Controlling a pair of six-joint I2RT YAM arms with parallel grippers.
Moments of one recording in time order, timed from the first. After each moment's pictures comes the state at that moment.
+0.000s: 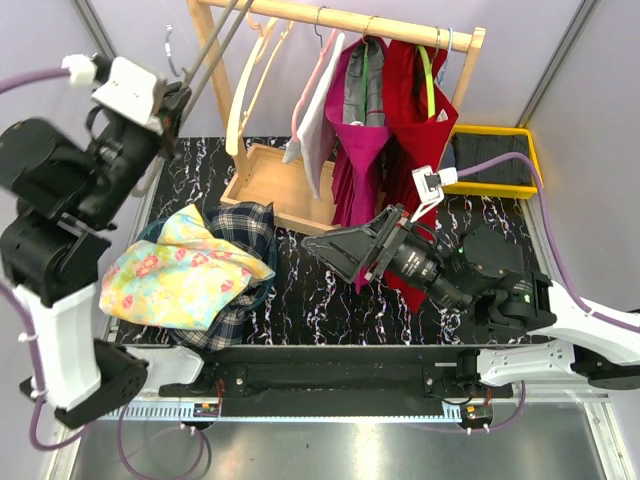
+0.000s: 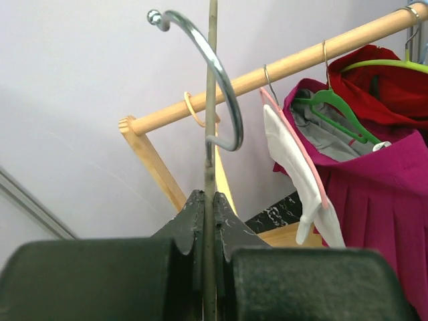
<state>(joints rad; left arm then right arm) -0.51 1.24 2.25 -0.80 -0.04 0.39 1.39 1.05 1.44 -0.22 0.40 0.86</state>
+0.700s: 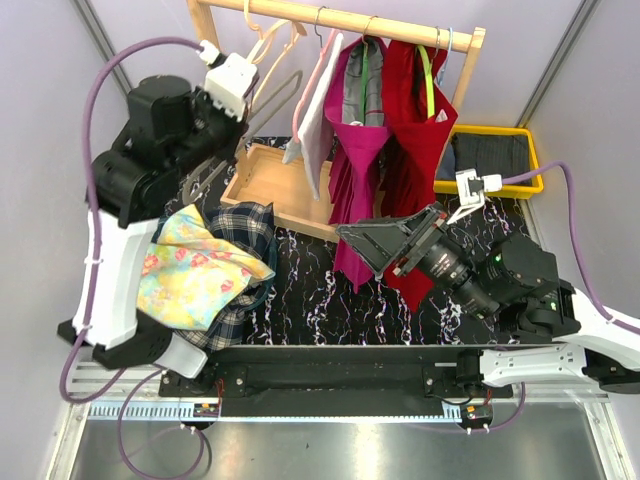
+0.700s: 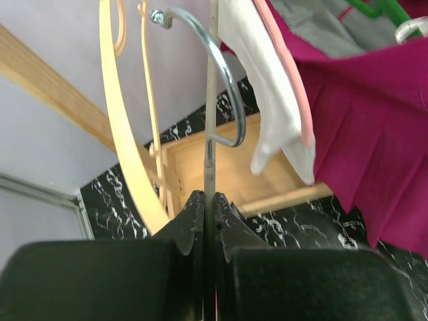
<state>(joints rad) -0.51 1.48 2.30 -1.10 -0.05 0.26 1.41 0.92 1.37 -0.20 0.54 0.76</state>
